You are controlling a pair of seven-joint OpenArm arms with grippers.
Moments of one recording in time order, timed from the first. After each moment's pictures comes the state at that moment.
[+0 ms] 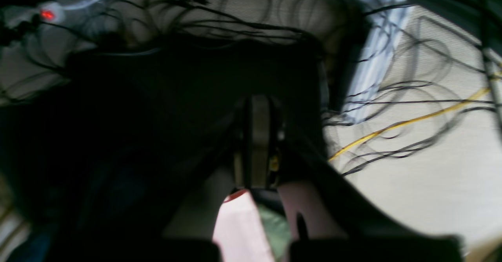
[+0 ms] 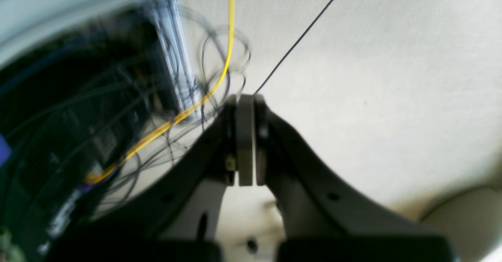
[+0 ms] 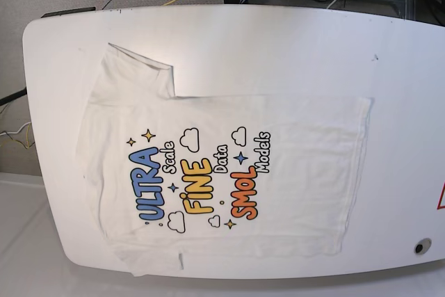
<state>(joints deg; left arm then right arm) 13.9 -6.3 8.1 17.6 -12.8 5.9 -2.6 -18.2 4.7 9.0 17.7 -2.9 1.6 4.2</state>
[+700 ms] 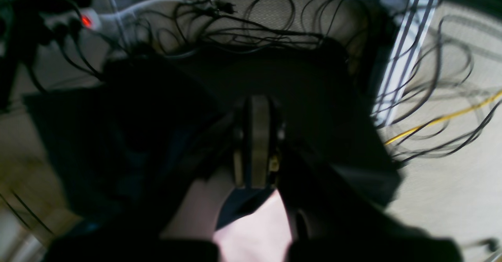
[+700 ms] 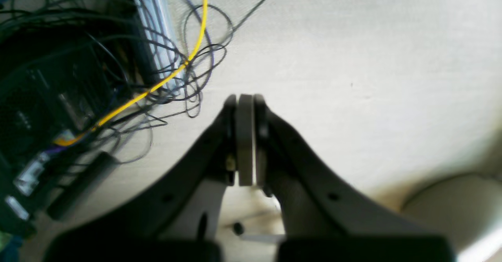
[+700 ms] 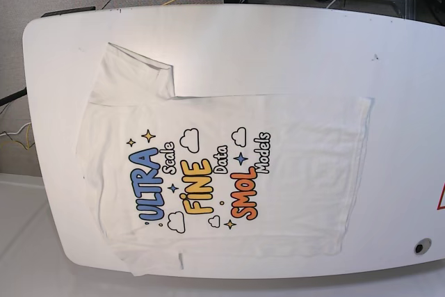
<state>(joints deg) 29.0 -15.3 9.9 39.3 -12.8 7.9 1.7 -33.1 8.4 9.1 35.7 -0.3 6.1 -1.0</state>
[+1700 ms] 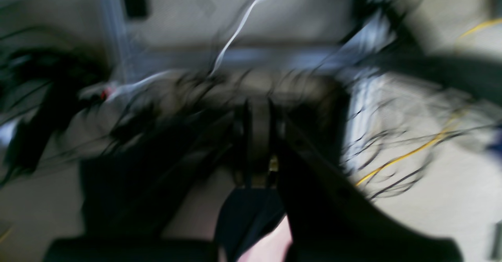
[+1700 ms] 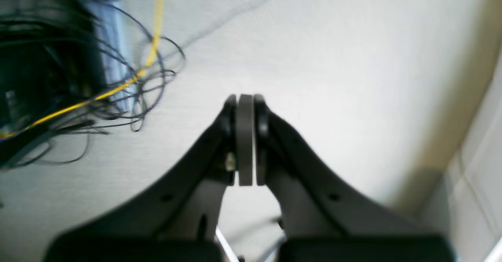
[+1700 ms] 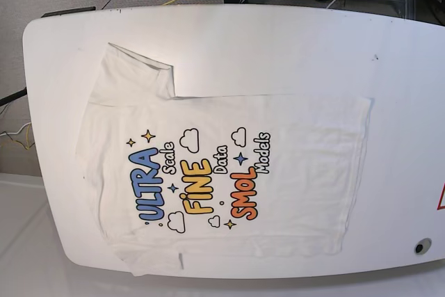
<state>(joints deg) 44.8 -21.0 -6.3 75.3 -18.6 -7.8 8.2 -58.3 16.6 10.2 73.8 2.9 6.3 -2.3</state>
